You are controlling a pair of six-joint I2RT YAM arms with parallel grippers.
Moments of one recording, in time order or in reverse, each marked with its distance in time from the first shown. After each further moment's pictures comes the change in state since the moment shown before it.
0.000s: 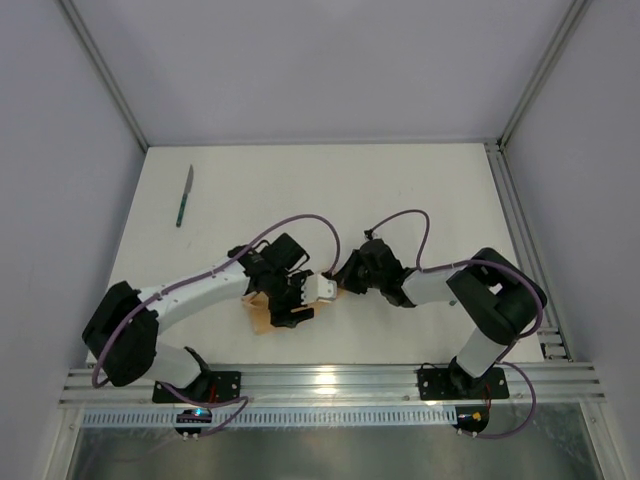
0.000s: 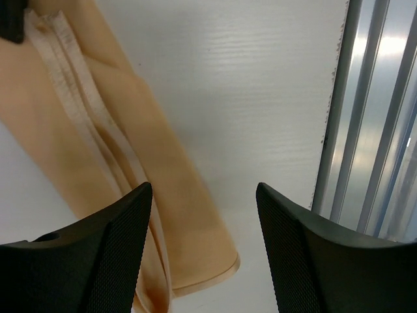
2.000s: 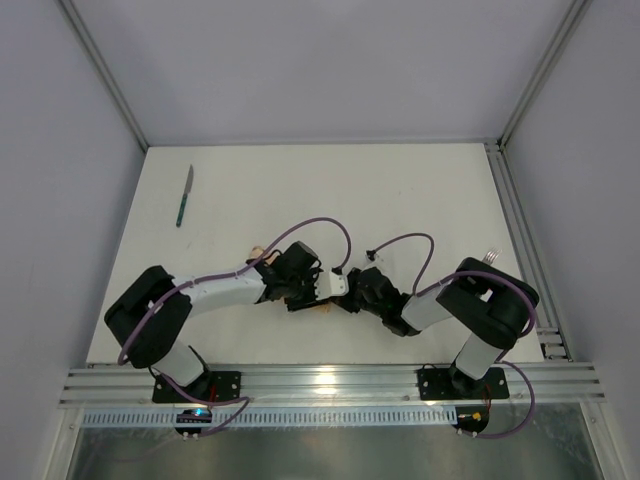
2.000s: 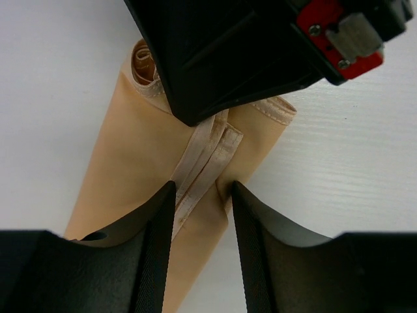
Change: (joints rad) left arm -0.079 0.141 -0.122 0.470 -0.224 -0.080; right arm 0.174 0.014 -0.182 0.334 0.194 0.195
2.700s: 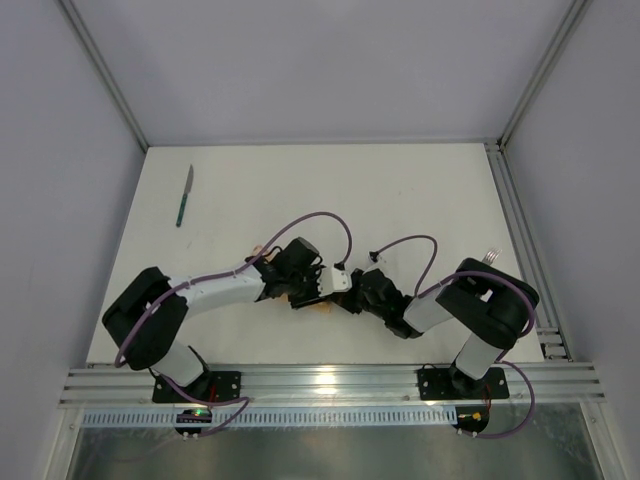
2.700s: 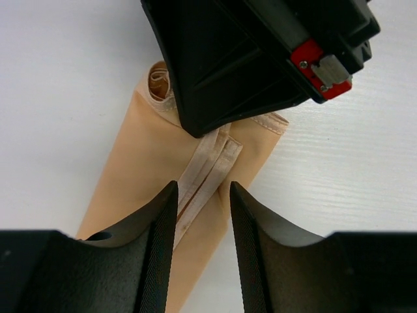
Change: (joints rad) left arm -0.003 -0.003 0.032 -0.006 0.044 -0.027; right arm 0.000 0.000 -0.031 0.047 0.010 0.011
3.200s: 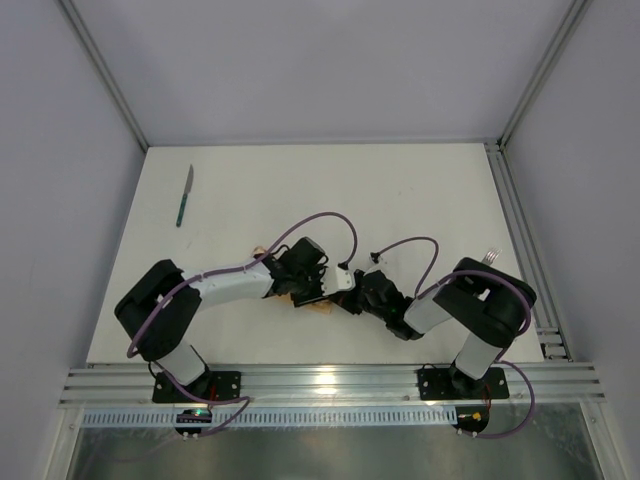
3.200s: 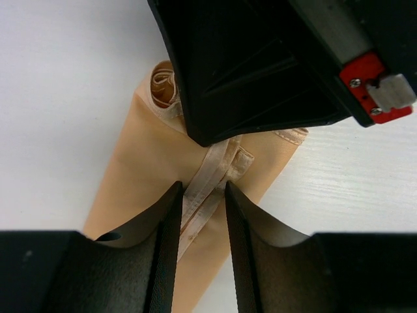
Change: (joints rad) left arm -0.007 0.077 0.049 -0.013 -0.038 -0.003; right arm 0.000 0.015 -0.018 0.050 -0.001 0.010
